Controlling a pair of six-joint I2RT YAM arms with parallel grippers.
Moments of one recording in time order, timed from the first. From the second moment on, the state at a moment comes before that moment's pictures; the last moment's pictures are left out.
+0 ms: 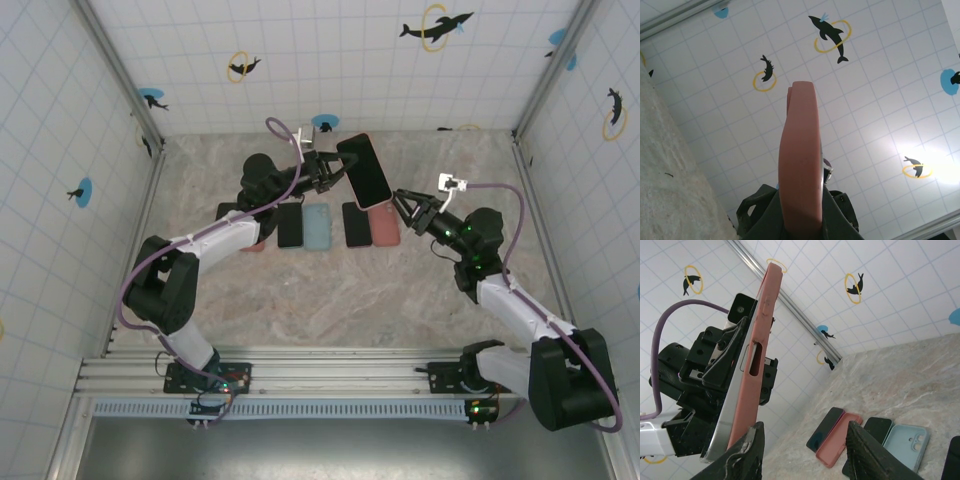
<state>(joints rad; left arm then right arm) -0.55 1.70 1.11 0.87 0.79 -1.34 0.27 1.11 0.49 0.75 -0.65 0.80</state>
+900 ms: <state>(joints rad) -0.55 1.70 1.07 0.90 0.79 -1.36 0.26 1.10 0.49 0.78 -0.65 0.84</state>
